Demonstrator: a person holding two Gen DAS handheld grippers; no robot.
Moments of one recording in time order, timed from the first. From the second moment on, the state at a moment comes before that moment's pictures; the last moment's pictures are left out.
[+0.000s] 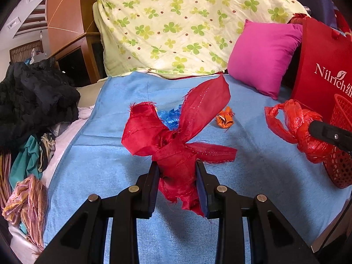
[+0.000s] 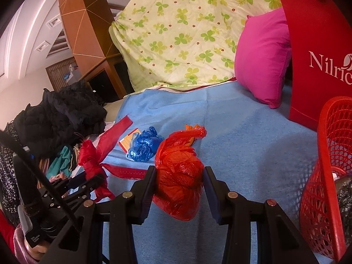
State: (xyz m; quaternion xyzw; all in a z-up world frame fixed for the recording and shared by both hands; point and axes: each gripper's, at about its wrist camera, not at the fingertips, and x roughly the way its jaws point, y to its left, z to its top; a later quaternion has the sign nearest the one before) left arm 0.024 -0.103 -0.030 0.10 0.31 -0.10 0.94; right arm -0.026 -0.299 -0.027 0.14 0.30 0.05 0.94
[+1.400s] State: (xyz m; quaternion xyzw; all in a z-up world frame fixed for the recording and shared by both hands) left arm 0.013 -0.126 -0.031 0.14 0.29 -0.10 0.94; right arm -0.049 -0.306 -0.016 0.11 0.28 0.02 0.95
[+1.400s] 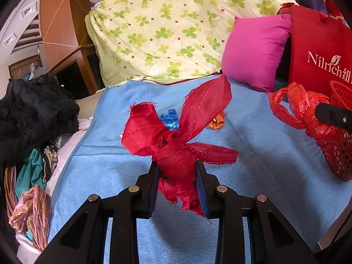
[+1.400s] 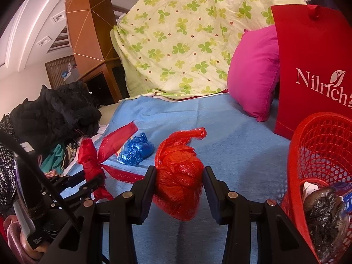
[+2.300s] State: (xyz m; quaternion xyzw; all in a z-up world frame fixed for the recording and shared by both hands) left arm -0.038 -0.147 -0.021 0.15 0.27 -0.10 0.94; right arm -0.073 -0.327 0.001 0.13 0.24 0.02 0.96
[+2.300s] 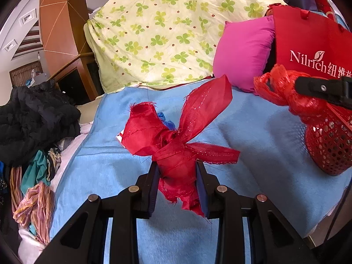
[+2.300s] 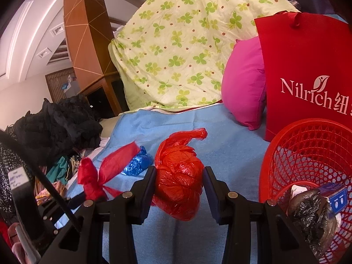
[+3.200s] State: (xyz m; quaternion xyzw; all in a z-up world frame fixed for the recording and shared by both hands) left arm -0.108 -0.138 0.046 0.17 0.22 -0.09 0.96; right arm -0.142 -0.321 0.020 0.17 0.17 0.05 0.97
